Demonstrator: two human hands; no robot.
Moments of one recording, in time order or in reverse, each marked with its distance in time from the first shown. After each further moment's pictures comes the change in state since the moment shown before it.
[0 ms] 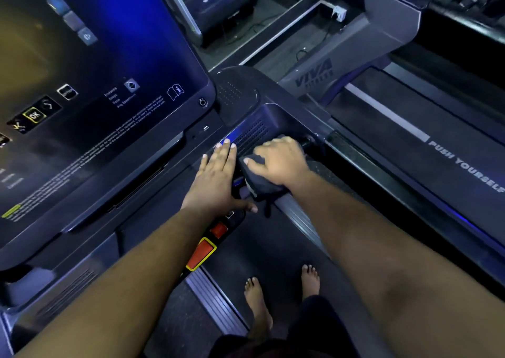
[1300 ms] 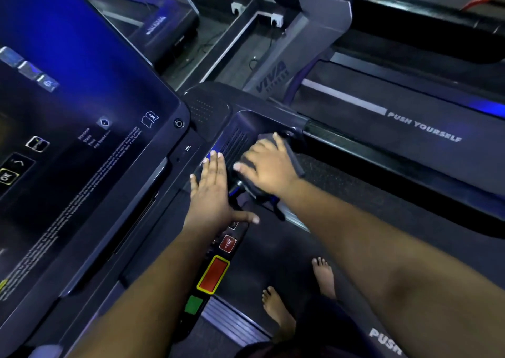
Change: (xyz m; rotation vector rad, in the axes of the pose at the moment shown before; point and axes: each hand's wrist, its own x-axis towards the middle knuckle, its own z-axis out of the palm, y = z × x) left_hand 0.000 -0.010 0.002 -0.074 -0.040 0.091; right_hand -0.018 -0.014 0.016 0.055 0.050 0.245
